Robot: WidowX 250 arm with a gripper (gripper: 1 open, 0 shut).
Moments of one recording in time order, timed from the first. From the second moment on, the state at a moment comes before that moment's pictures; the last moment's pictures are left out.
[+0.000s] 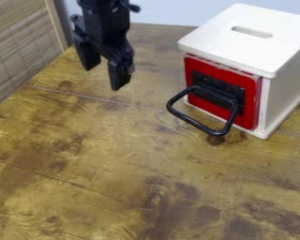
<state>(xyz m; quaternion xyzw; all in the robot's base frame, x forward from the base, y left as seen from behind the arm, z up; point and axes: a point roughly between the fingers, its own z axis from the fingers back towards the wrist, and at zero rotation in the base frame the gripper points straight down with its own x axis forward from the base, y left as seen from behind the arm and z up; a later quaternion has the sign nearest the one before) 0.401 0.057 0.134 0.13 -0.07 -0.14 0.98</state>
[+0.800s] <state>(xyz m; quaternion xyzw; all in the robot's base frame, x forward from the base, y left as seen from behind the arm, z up) 0.413 0.047 0.141 0.14 -0.10 -0.18 0.97</state>
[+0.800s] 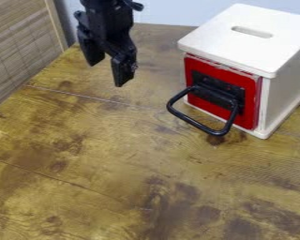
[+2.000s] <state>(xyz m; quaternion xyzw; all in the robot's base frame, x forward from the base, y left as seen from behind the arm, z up) 0.429 0.066 0.122 0.13 -0.09 -0.15 0.98</state>
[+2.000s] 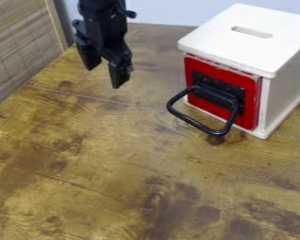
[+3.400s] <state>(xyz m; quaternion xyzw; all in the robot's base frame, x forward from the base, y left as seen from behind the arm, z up) 0.405 0.067 0.132 0.08 -0.05 -0.18 0.98</state>
